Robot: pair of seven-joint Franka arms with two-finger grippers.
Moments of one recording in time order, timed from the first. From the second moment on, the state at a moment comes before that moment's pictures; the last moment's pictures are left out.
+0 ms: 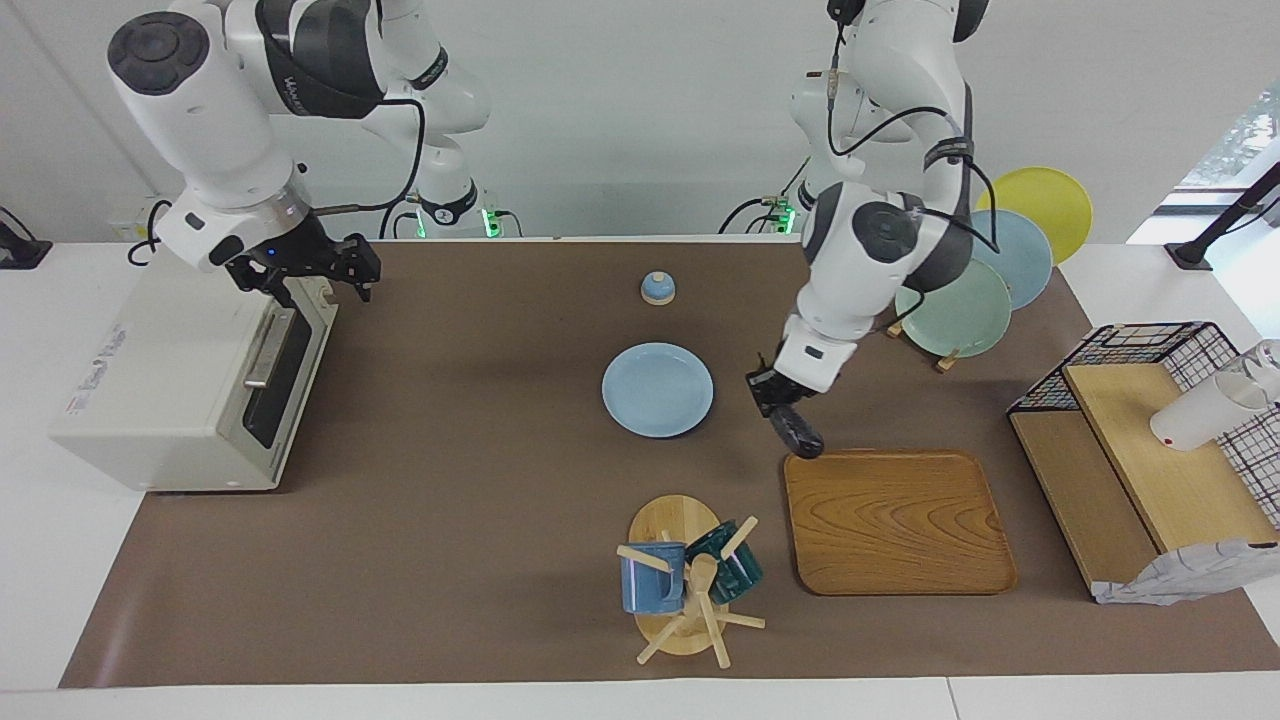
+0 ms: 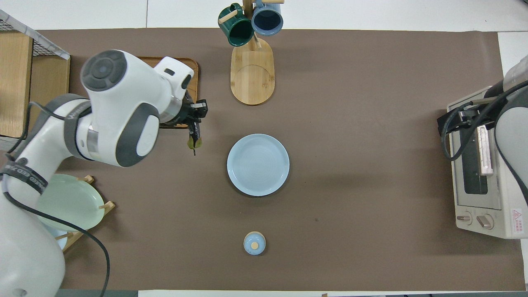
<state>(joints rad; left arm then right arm) -0.32 0.29 -0.04 -1.74 -0.13 2.09 -0.46 0.02 0.10 0.02 -1.54 -0.06 1.49 -0.06</state>
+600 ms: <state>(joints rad) -0.12 0.57 -0.04 -1.53 -0.10 2.15 -0.17 0.07 0.10 -0.05 -1.55 -0.04 1.49 -0.05</state>
